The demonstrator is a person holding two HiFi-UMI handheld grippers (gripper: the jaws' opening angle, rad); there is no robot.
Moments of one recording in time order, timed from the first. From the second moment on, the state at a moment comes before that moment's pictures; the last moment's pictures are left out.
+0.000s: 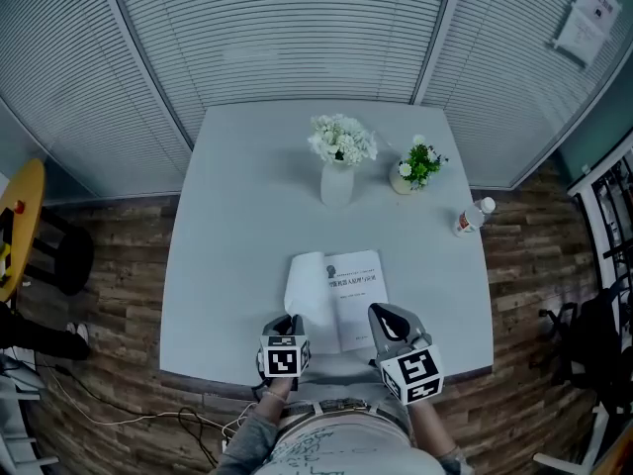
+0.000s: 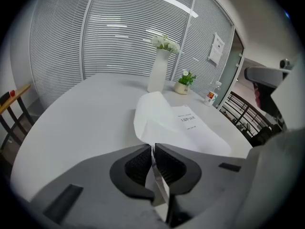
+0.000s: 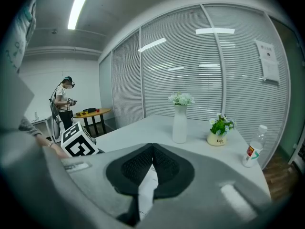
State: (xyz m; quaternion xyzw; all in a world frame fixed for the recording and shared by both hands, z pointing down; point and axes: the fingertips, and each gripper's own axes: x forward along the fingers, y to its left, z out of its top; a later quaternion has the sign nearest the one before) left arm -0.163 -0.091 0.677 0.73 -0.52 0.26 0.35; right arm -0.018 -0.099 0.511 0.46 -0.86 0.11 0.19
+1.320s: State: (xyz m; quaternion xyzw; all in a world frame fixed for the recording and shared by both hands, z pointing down) left arm -0.244 -0.078 0.730 0.73 -0.49 0.32 0.34; right arm -0.057 -0.094 0.515 0.53 -0.82 0.11 0.19
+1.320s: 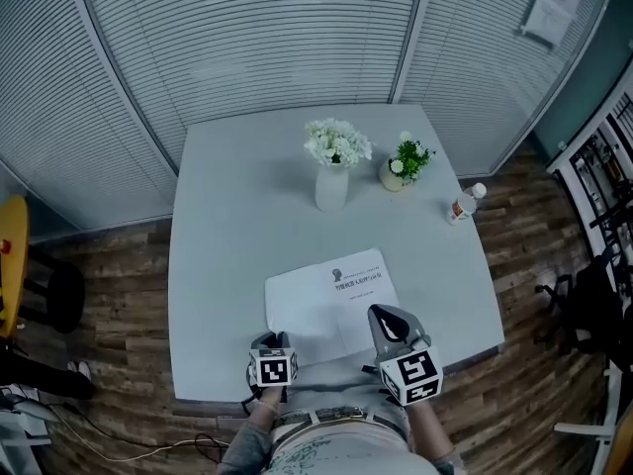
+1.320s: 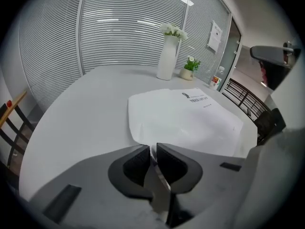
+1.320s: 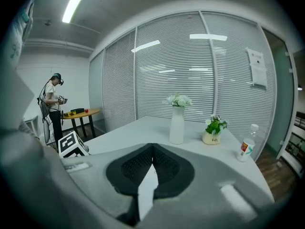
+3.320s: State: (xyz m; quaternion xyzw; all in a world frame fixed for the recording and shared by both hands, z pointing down) left arm -0.247 -0.073 0.717 0.69 -0.59 0.33 0.28; right arm -0.006 -0.100 0.517 0.47 -0.85 0.13 0.20
